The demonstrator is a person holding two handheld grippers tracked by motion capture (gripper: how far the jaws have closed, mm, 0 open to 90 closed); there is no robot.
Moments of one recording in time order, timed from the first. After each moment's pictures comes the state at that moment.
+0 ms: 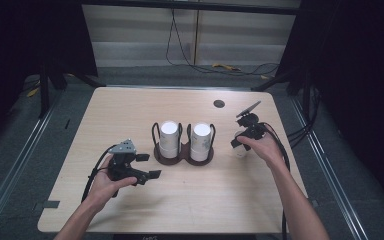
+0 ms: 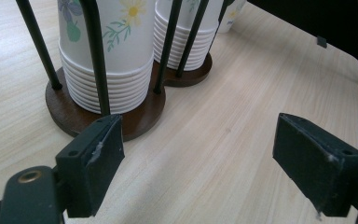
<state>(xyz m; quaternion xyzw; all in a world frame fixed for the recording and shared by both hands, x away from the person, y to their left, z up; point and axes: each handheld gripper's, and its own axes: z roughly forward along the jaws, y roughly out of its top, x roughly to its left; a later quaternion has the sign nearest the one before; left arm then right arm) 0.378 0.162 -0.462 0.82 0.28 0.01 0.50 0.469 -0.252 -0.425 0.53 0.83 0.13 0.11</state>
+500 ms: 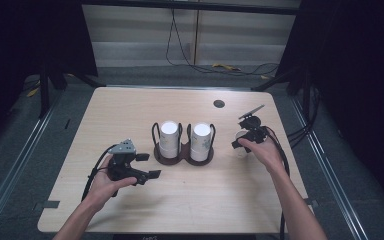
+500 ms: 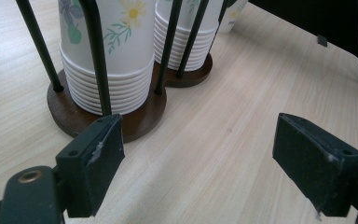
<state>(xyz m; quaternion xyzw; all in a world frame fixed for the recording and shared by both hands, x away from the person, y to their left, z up) 0.379 0.162 -0.462 0.82 0.28 0.01 0.50 0.459 -0.256 -0.430 0.54 0.81 0.16 0.13</state>
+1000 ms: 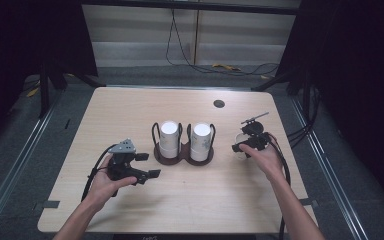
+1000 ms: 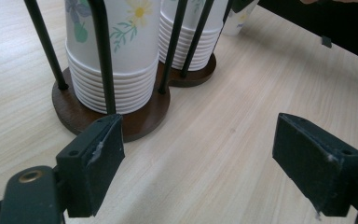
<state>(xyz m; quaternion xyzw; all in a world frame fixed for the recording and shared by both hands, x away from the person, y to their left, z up) 0.380 0.163 -0.462 0.82 0.29 0.01 0.50 0.439 -0.259 -0.439 0.55 0.80 0.19 0.16</state>
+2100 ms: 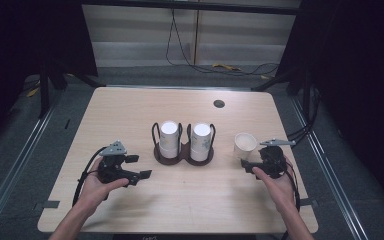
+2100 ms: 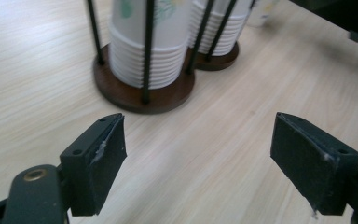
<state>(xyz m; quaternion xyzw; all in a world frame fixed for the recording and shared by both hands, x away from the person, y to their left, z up) 0.371 0.189 -0.462 0.82 0.32 0.04 0.48 0.346 -0.280 -0.437 0.57 0.74 0.30 0.20</state>
